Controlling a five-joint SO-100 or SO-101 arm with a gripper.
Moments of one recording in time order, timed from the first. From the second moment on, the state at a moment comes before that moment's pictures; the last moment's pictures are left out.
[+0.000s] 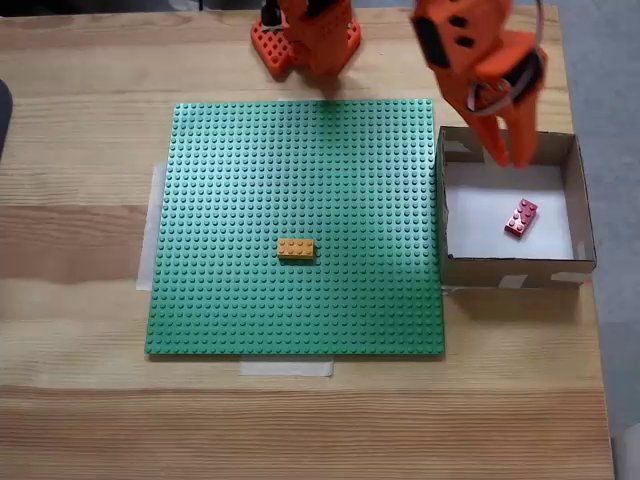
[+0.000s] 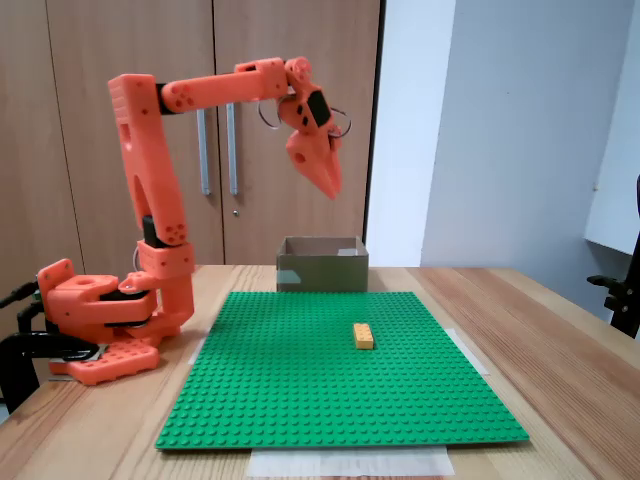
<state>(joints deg) -40.5 98.3 80.3 70.1 -11.7</state>
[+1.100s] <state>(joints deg) -8.0 143.5 130.6 58.1 -1.3</state>
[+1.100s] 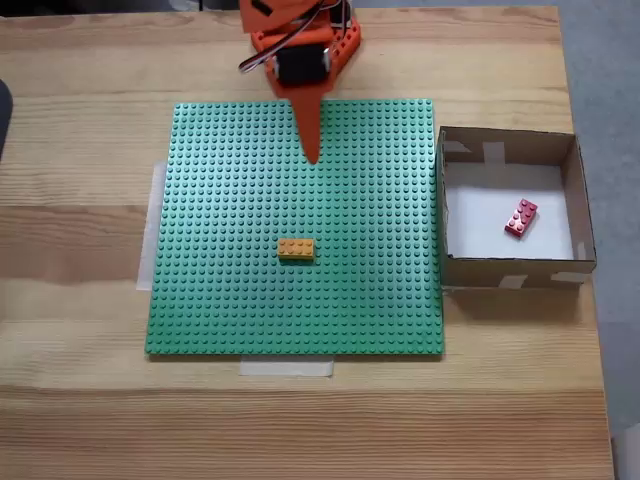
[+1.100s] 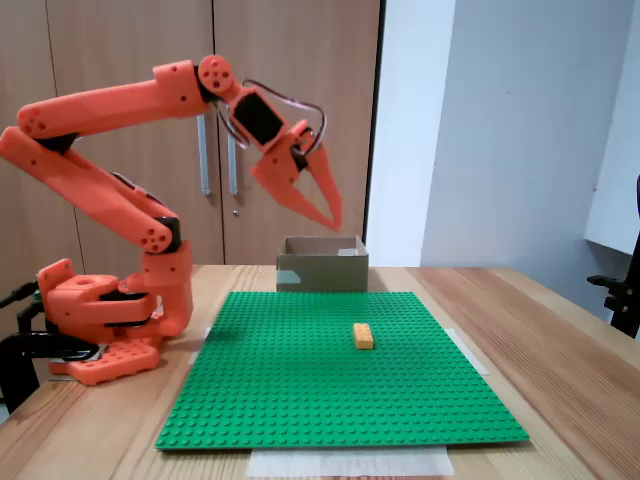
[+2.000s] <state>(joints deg) -0.8 183.9 174.9 56.3 -1.5</state>
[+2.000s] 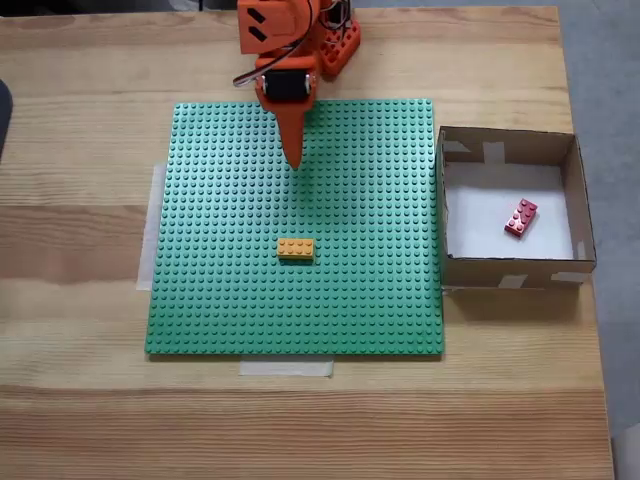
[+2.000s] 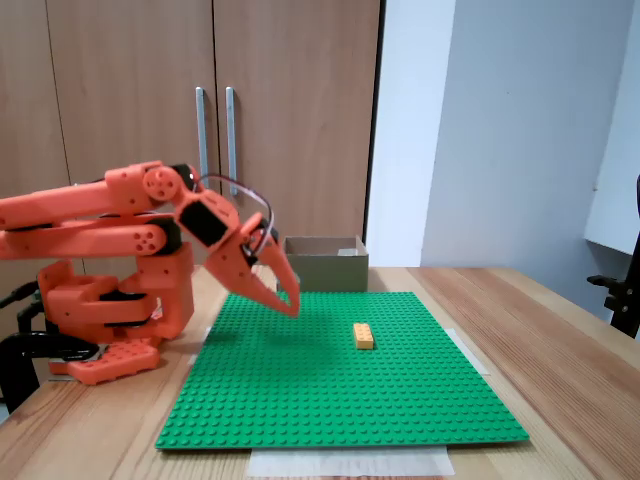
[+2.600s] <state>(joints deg) 0.1 187.5 178.5 56.3 -3.8</state>
